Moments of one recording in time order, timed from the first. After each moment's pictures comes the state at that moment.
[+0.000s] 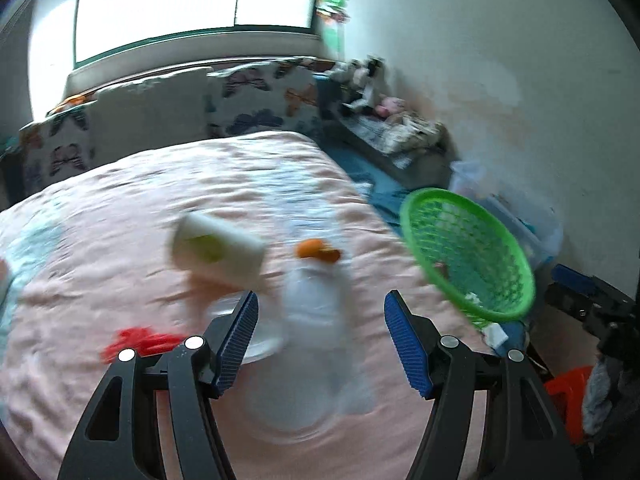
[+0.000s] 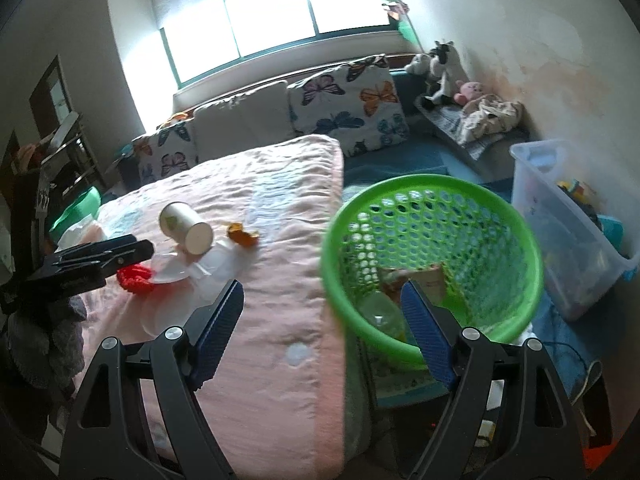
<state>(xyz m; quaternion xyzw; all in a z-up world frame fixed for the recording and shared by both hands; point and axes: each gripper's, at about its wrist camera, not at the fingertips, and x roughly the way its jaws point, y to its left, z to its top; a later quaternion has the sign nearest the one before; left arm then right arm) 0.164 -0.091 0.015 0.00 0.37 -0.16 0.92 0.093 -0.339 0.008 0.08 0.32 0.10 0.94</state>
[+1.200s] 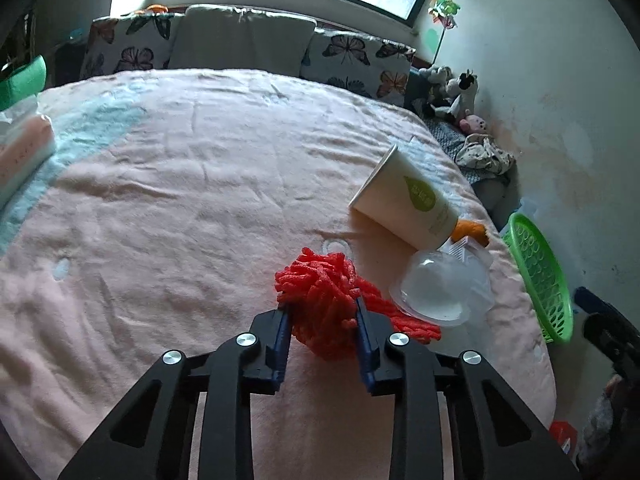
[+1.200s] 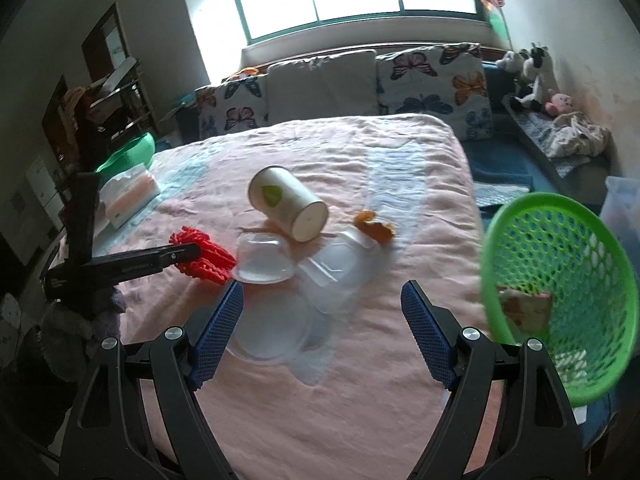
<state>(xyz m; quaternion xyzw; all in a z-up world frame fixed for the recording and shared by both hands) 0.181 0.046 -0.045 -0.13 0.42 -0.08 0.89 0.143 -0.203 0.000 0.02 0.35 0.22 0.91</state>
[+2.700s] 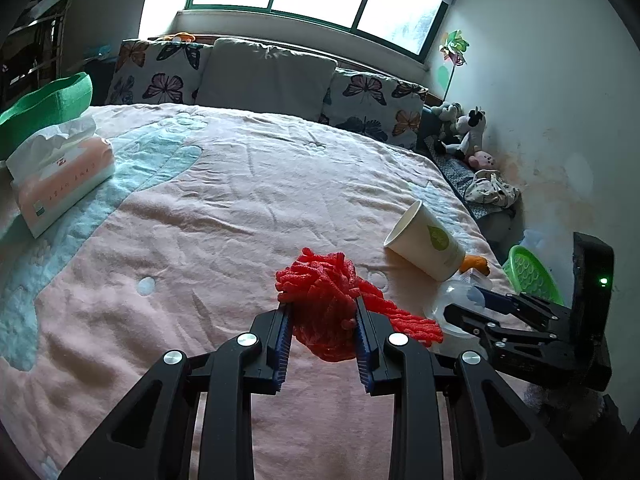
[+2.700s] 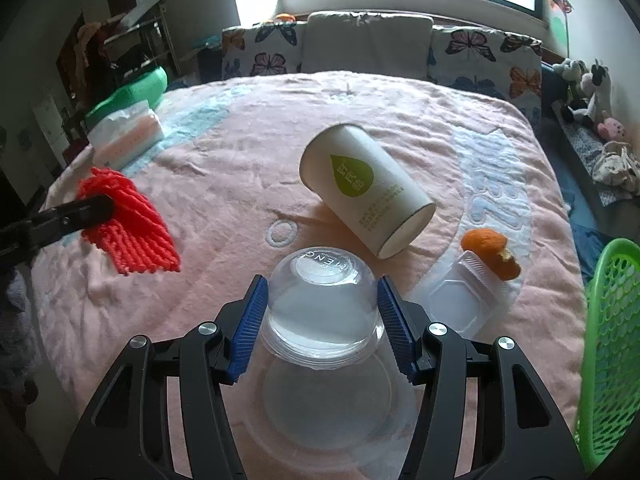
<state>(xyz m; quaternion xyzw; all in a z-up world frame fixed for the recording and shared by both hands) 0.144 0.099 -0.008 -0.13 0.37 -0.05 0.92 0.203 -0.106 -0.044 -0.06 0.40 0.25 0.88</state>
